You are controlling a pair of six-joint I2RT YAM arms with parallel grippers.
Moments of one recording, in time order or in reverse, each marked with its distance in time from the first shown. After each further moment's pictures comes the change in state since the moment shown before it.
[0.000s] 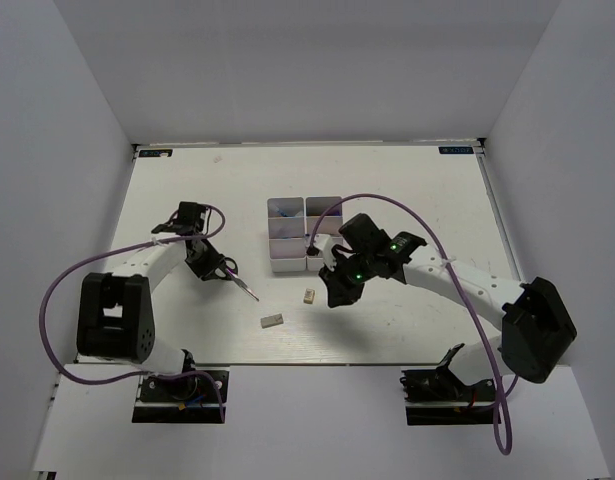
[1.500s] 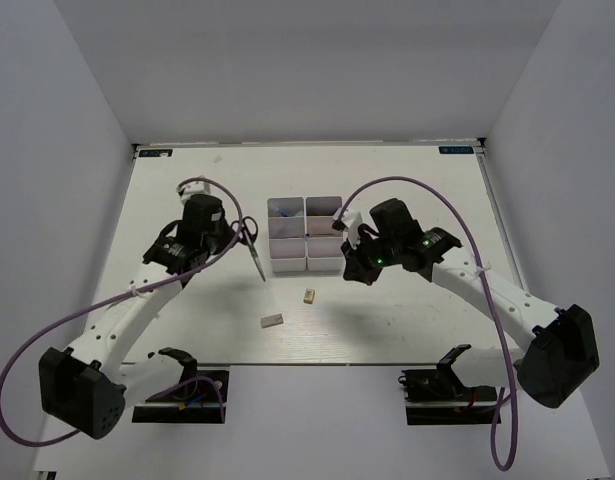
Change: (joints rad) left arm -0.242 -0.350 0.067 0.078 -0.227 0.083; right arm -0.143 -0.159 -0.006 0.016 0.056 0.024
